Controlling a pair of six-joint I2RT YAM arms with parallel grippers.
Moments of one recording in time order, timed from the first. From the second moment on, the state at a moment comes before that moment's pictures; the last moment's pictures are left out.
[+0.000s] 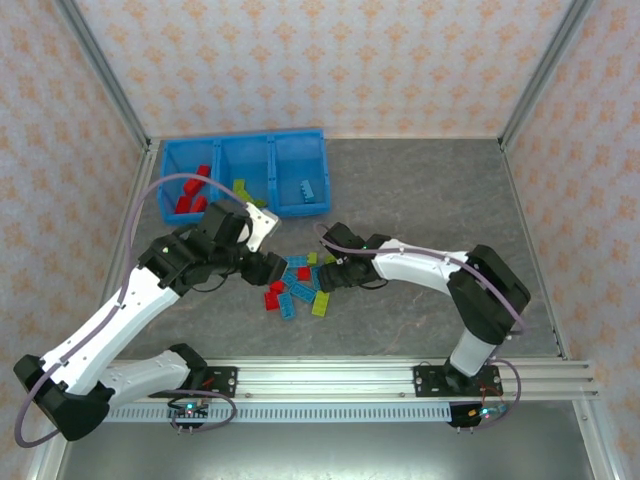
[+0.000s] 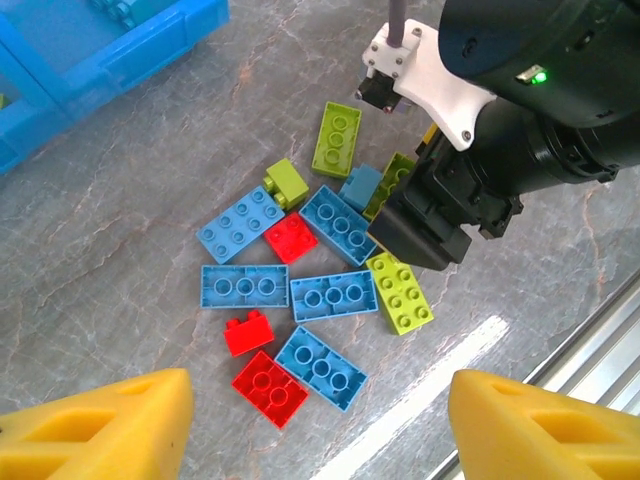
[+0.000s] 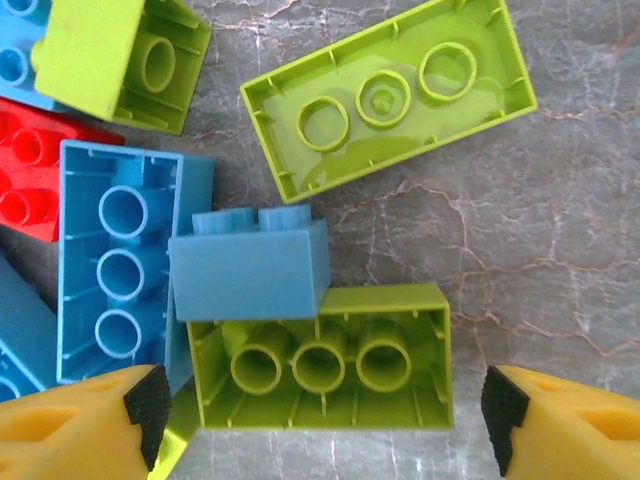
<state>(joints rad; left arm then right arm) -0.59 1.04 1.13 -0.98 0.11 -0.09 0.83 1.70 1.04 -0.57 0.03 0.49</state>
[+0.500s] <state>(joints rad) -0.59 0.98 1.07 -0.97 0.03 -0.07 0.83 1.75 1.07 -0.57 0.00 0.49</state>
